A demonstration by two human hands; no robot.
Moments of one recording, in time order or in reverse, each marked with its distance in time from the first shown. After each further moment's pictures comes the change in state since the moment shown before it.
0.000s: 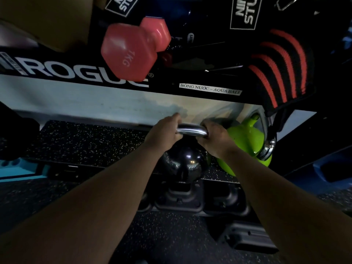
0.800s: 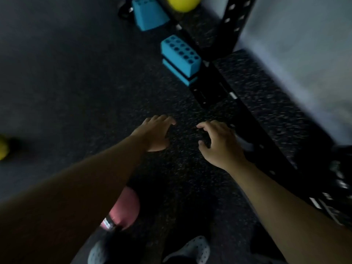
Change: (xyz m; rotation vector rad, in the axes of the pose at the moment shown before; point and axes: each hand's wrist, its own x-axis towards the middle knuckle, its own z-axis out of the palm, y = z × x) left_hand -0.487 -0.205 -0.055 0.052 0.008 -0.882; right_hand -0.192 -0.256 0.265 -0.171 -0.505 -0.993
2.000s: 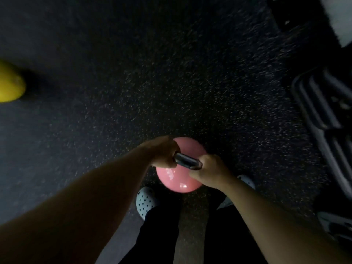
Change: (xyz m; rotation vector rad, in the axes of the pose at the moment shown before) left_hand -0.134 -0.251 0.223 -0.062 -0.528 0.077; right_hand -0.068 -0.190 0.336 0.357 -0.730 0.539
